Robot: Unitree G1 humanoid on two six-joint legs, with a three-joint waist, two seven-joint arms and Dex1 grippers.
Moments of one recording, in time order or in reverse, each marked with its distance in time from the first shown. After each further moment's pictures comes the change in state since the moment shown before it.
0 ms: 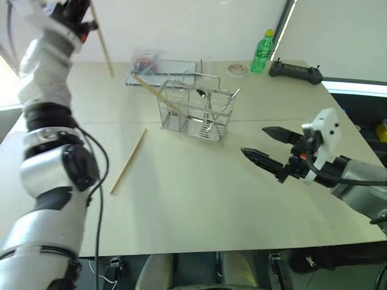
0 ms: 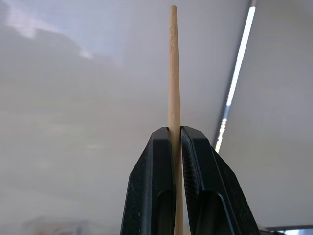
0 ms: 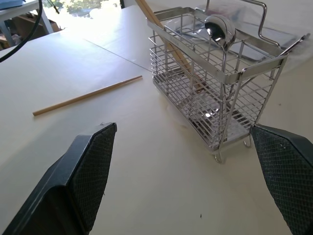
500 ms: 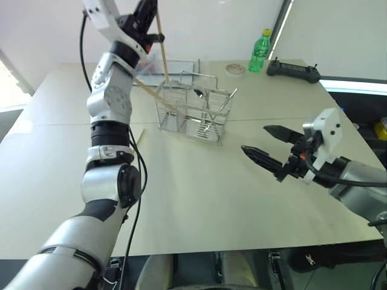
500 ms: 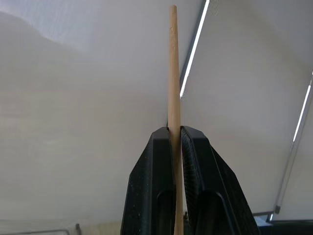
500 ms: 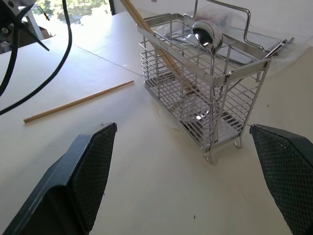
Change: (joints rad) left arm 0.141 -0.240 -0.109 -0.147 -0.041 -0.042 0.085; right arm 0.022 0.015 -0.031 -0.029 0.012 0.000 -0.051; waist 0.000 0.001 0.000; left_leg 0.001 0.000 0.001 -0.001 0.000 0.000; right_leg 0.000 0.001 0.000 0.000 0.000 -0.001
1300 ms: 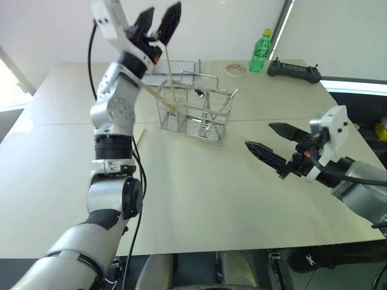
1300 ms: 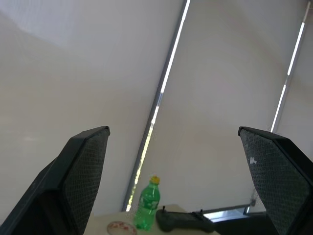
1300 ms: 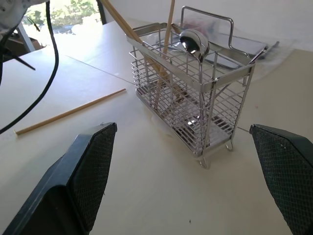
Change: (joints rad) left arm -0.010 0.026 -0.043 -0.204 -0.135 0.196 0.054; right arm -0.005 0.017 -0.004 0.003 0.028 -0.021 -0.047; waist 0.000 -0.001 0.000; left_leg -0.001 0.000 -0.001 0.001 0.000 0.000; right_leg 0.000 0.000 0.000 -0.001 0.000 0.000
